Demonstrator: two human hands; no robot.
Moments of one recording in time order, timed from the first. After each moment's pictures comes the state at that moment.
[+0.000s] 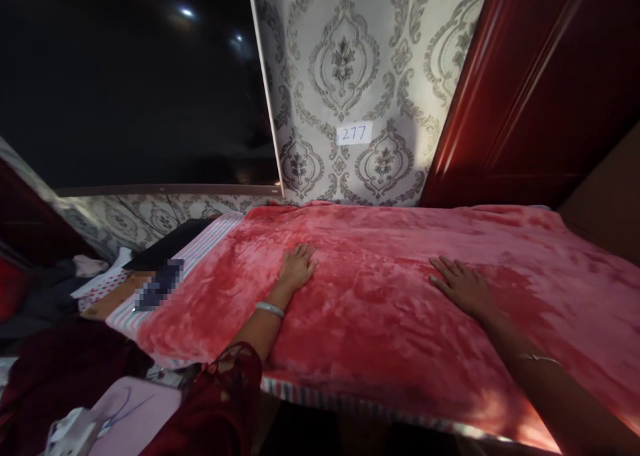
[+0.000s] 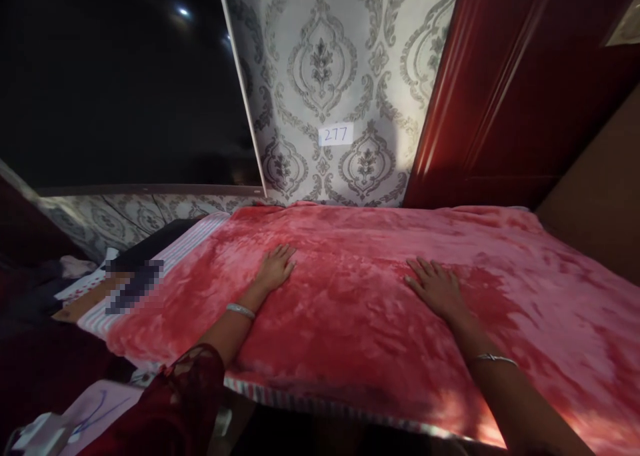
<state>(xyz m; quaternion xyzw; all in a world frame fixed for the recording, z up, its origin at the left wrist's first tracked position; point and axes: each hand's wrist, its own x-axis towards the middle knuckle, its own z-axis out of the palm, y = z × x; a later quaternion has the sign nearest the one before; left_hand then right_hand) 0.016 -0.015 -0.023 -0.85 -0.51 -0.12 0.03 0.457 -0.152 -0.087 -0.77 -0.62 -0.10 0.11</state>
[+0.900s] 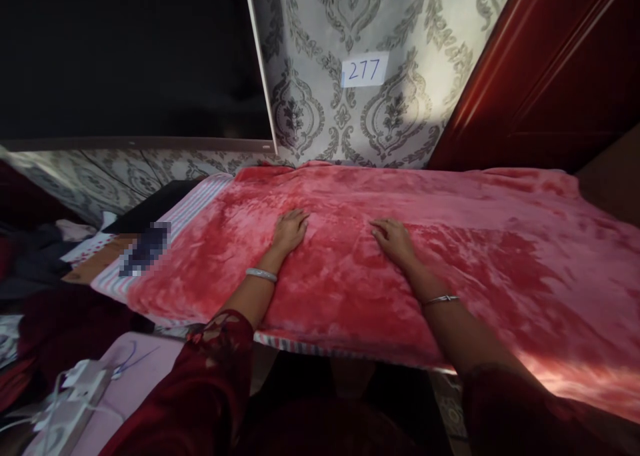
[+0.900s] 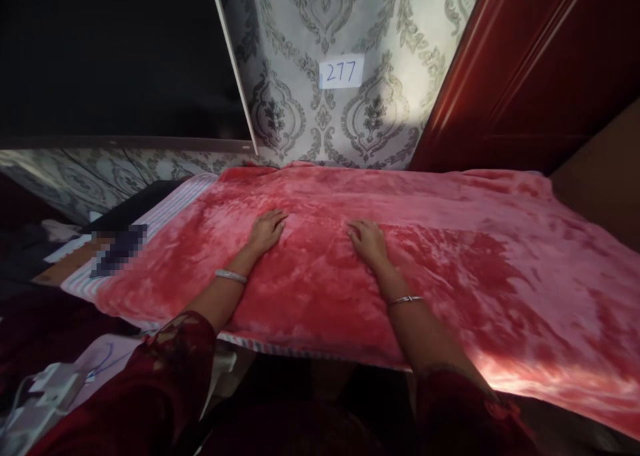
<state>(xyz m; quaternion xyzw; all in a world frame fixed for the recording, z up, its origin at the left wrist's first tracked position) 0.012 -0.001 -0.029 -0.84 -0.50 -0.21 -0.04 0.324 -0.084 -0.067 -0.65 -0.68 0.02 0.35</state>
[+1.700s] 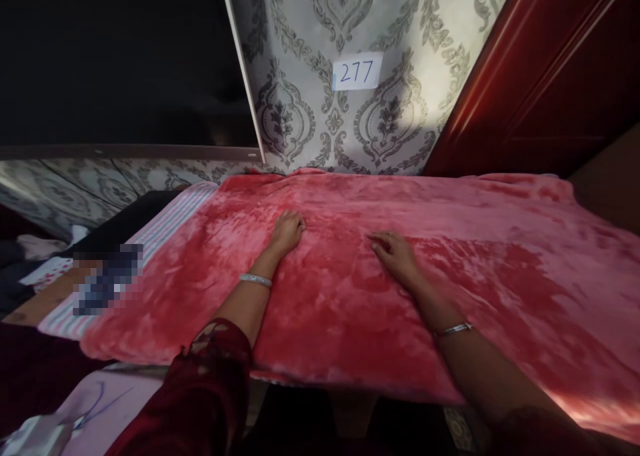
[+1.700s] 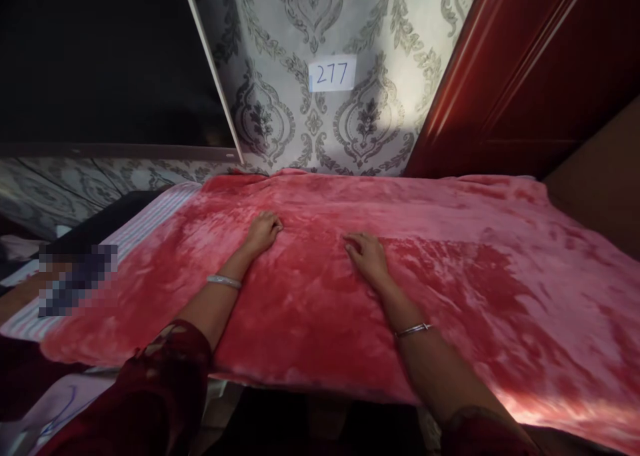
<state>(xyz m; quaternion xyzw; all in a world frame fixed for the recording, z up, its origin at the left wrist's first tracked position) 0.035 0.049 -0.015 -0.86 -0.46 -0.22 -0.06 0.327 -0.084 -0.072 -0.63 -0.65 0.05 0.42</state>
